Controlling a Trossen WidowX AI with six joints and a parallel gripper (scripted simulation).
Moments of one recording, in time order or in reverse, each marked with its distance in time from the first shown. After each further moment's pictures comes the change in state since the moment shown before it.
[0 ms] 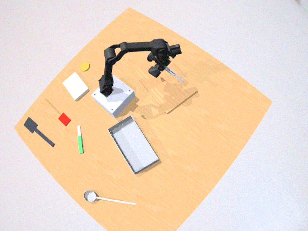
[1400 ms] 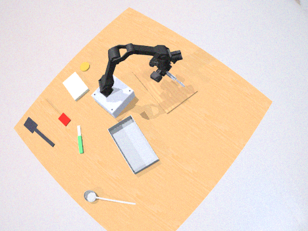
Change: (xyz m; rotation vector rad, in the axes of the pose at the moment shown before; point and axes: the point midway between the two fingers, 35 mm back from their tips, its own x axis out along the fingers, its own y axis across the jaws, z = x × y) arm 0.064 -0.004 -0.003 -0.002 -0.002 0.000
